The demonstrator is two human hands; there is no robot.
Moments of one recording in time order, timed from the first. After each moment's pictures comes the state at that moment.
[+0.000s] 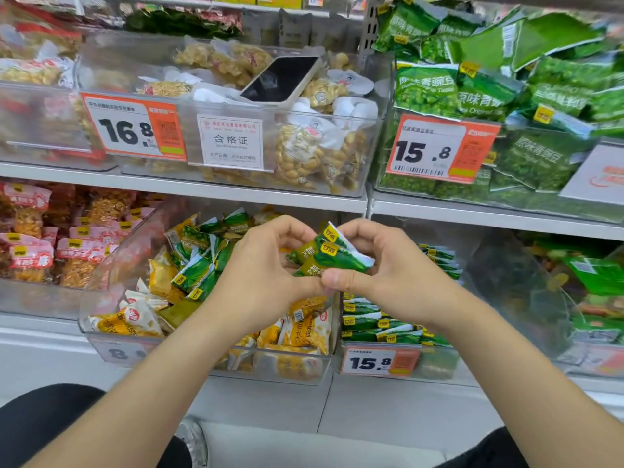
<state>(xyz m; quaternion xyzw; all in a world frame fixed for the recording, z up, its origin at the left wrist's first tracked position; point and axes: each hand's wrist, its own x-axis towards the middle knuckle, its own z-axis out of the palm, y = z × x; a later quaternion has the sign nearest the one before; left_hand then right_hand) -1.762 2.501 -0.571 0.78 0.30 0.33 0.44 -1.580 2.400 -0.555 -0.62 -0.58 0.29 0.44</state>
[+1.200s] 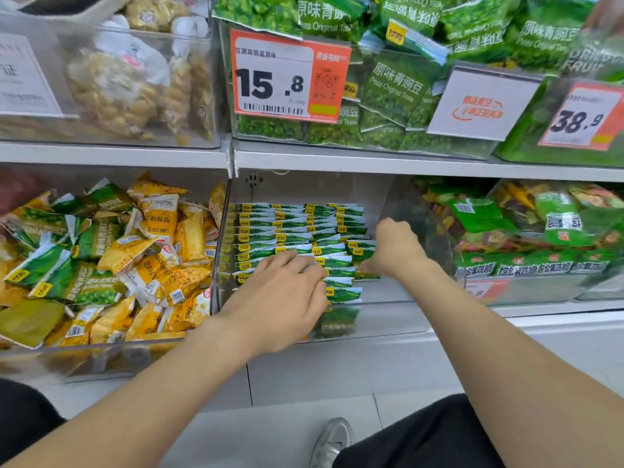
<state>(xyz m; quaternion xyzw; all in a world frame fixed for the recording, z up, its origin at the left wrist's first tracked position) -1.625 2.433 -0.659 0.98 0.16 0.08 0.07 -1.407 2.355 -0.634 -0.93 -0.34 0.08 0.08</state>
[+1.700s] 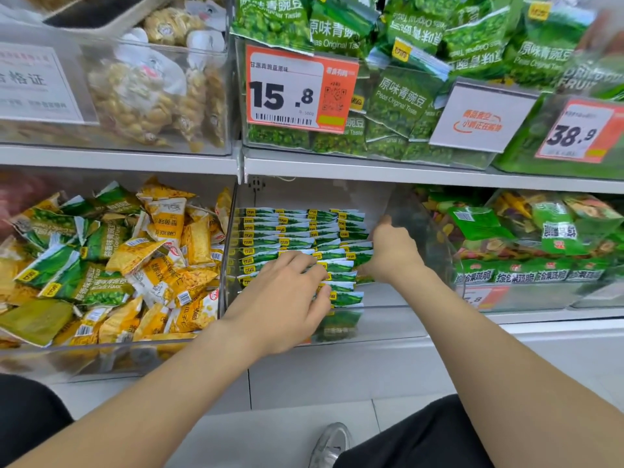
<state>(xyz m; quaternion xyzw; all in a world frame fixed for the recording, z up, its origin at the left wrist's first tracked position) -1.626 2.439 -0.664 0.98 0.16 0.13 0.08 -1.407 2.362 -0.641 -0.94 -0.33 0.07 0.11</state>
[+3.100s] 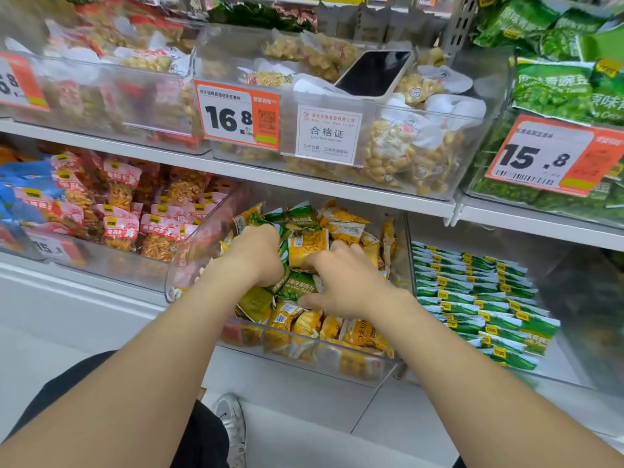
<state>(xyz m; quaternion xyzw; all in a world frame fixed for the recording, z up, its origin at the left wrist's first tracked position) -1.821 2.606 -0.603 0.81 0.55 0.04 0.18 -1.666 2.521 -0.619 -0.67 -0.75 0.00 0.02</state>
